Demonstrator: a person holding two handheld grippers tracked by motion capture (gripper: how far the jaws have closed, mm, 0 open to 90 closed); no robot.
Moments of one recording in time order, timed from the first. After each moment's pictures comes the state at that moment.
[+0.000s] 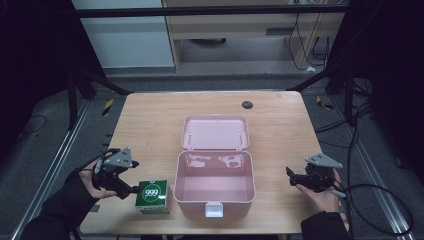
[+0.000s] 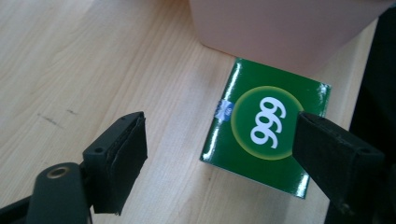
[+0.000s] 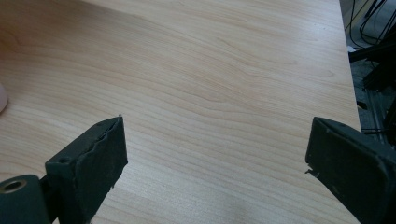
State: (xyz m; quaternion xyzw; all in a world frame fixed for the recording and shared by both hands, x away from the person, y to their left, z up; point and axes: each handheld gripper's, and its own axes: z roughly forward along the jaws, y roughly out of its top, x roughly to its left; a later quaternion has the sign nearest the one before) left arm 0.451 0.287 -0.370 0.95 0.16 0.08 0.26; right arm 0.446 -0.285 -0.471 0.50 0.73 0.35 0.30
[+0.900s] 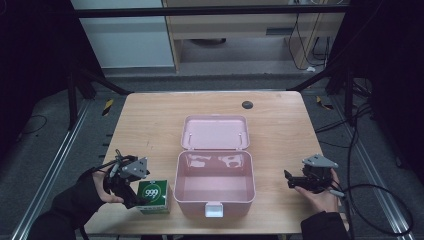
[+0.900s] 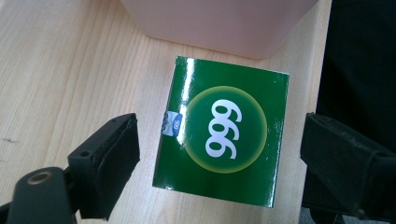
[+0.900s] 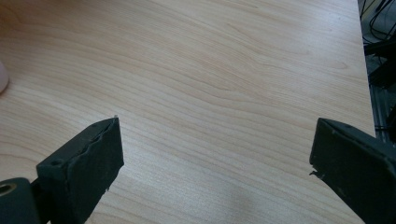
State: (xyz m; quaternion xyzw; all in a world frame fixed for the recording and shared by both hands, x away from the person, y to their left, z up) left arm 0.448 0.256 -0.383 0.97 0.08 0.03 0.22; right arm 0.447 -0.281 -0.476 0.49 0.75 0.33 0.29
